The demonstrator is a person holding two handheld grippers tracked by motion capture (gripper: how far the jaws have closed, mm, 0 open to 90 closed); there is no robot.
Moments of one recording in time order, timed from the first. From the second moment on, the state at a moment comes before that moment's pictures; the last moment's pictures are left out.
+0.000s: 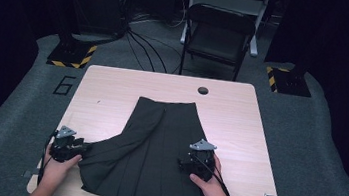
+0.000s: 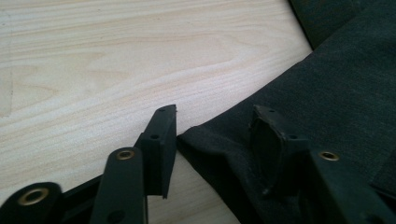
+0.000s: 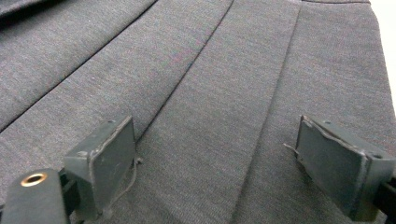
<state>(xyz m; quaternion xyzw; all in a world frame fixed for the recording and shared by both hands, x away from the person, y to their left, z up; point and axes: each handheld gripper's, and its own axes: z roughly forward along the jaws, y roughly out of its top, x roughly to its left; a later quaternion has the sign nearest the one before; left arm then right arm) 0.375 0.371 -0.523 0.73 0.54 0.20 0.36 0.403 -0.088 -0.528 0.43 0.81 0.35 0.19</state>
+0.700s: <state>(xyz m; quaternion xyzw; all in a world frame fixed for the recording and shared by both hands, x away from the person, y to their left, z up) 0.368 0.349 -0.505 0.76 0.50 0.18 0.38 0.403 -0.088 -0.528 0.43 0.81 0.35 0.19</state>
